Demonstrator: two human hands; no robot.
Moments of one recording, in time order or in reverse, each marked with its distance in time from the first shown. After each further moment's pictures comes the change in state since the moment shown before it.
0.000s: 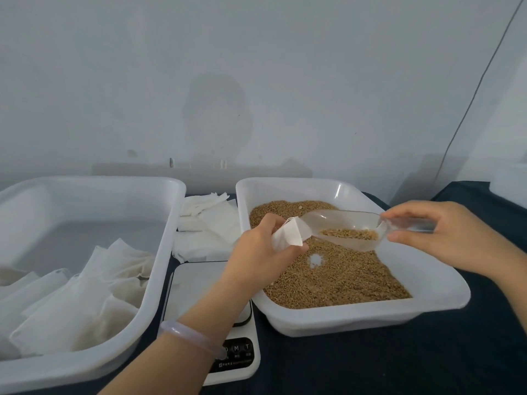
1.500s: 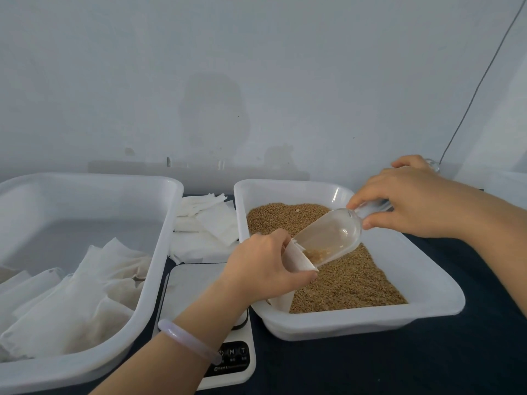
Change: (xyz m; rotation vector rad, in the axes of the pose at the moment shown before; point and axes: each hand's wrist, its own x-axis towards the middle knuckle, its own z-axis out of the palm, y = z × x) left_hand -0.003 0.004 0.000 0.323 -0.095 0.164; right_hand 0.049 -0.052 -0.015 -0.617 -0.145 -0.293
